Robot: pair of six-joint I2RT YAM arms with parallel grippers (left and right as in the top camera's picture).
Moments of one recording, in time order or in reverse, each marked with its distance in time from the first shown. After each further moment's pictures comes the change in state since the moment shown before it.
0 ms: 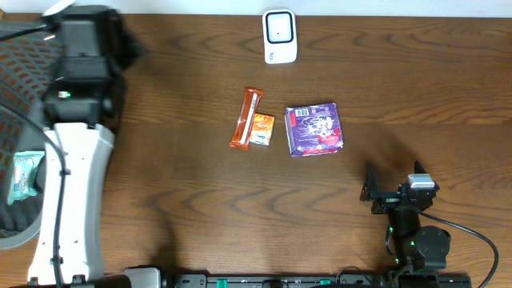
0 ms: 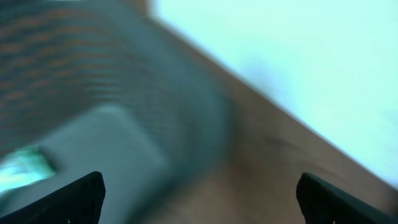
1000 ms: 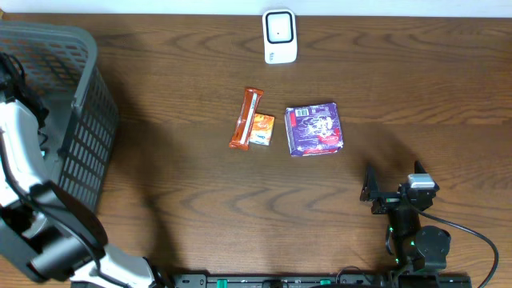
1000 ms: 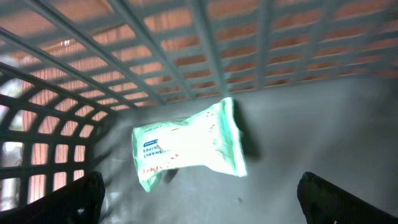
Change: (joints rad) left arm 0.504 0.326 -0.043 -0.135 -0.098 -0.106; right arm 0.000 0.000 0.000 0.000 0.000 0.000
